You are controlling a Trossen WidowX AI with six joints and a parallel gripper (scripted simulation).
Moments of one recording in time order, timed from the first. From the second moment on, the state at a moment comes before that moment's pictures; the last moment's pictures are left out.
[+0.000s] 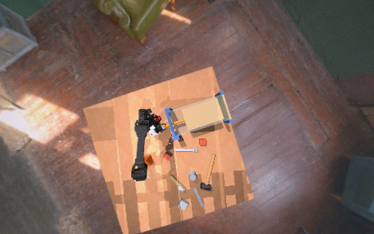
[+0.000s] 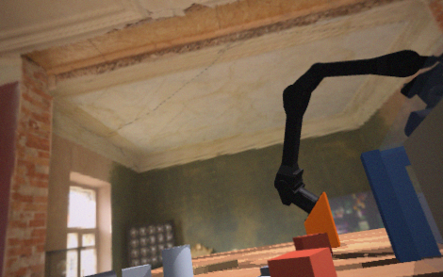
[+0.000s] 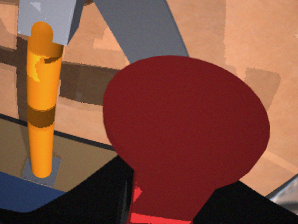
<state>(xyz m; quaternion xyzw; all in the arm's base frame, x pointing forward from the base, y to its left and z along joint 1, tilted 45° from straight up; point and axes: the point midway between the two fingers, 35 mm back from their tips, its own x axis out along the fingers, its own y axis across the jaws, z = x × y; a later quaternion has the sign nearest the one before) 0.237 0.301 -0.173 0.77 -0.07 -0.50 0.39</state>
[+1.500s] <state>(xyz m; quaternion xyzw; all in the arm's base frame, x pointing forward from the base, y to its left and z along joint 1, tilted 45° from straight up) 0.182 0.317 -0.191 0.77 -0.06 -0.50 0.38</state>
